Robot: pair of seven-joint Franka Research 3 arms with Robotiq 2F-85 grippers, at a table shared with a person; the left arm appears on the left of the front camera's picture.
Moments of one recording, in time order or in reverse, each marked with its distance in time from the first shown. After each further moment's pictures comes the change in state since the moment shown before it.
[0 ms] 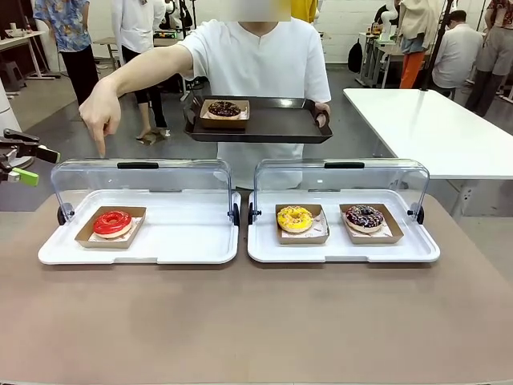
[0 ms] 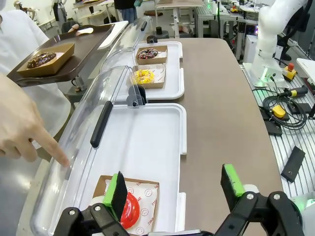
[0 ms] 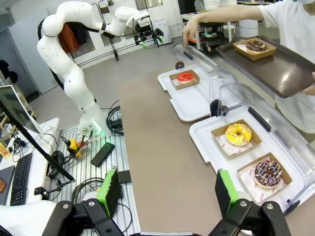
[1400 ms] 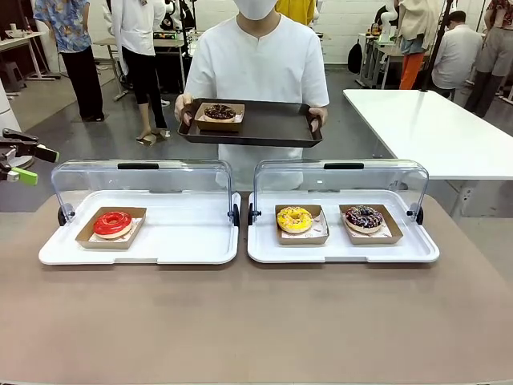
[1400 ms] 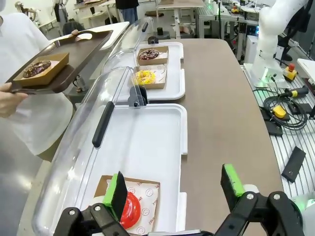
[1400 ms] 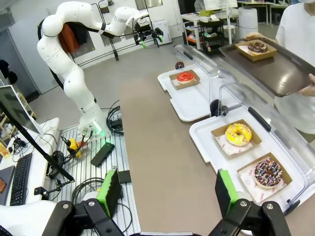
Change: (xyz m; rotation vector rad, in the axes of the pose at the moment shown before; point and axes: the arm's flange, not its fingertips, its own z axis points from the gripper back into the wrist) left arm 0.000 0.000 0.003 0.005 -0.003 -0.002; right arm 0.000 0.000 0.000 0.000 0.000 0.000
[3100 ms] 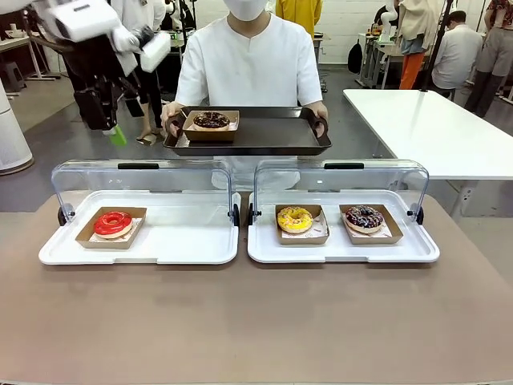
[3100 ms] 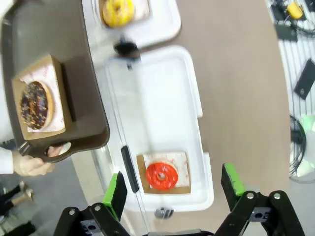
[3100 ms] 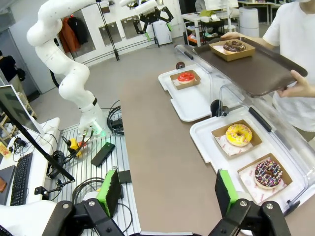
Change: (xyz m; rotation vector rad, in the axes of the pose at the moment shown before) left arm 0.272 -0.032 -0.167 0.015 0.851 -0.306; right arm 0.000 0.000 -0.001 0.003 0.000 0.001
